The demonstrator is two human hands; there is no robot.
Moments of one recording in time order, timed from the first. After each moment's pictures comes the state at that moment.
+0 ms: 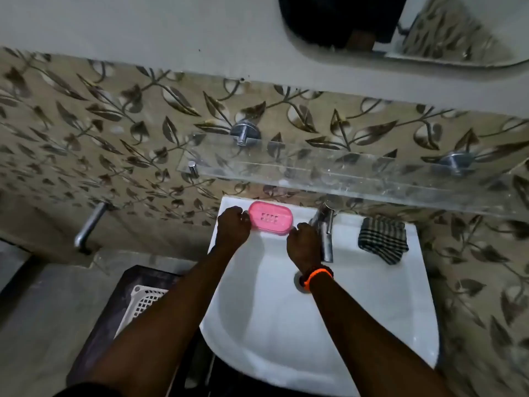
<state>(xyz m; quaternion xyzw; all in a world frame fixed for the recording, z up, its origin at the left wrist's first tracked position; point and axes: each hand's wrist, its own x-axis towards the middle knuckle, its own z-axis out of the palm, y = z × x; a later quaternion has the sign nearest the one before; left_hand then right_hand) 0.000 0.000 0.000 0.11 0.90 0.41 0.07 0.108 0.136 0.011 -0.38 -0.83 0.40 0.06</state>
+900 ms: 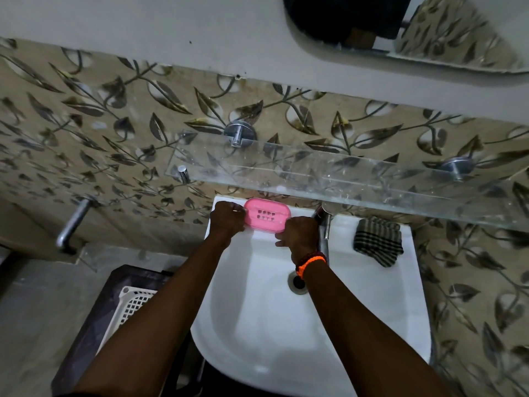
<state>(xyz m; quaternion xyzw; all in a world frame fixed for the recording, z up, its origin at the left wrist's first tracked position) -0.024 0.009 0.022 -0.06 0.79 0.56 0.24 0.076 0.145 0.029 -0.49 -0.61 0.62 0.08</state>
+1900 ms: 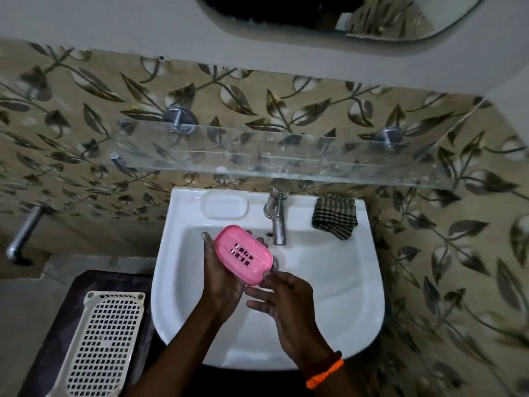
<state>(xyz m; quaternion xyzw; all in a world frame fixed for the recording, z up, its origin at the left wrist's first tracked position) 0.151 0.020 0.046 -0.18 0.35 0.82 0.40 0.260 0.095 0.100 -0.46 -0.41 0.78 0.08</state>
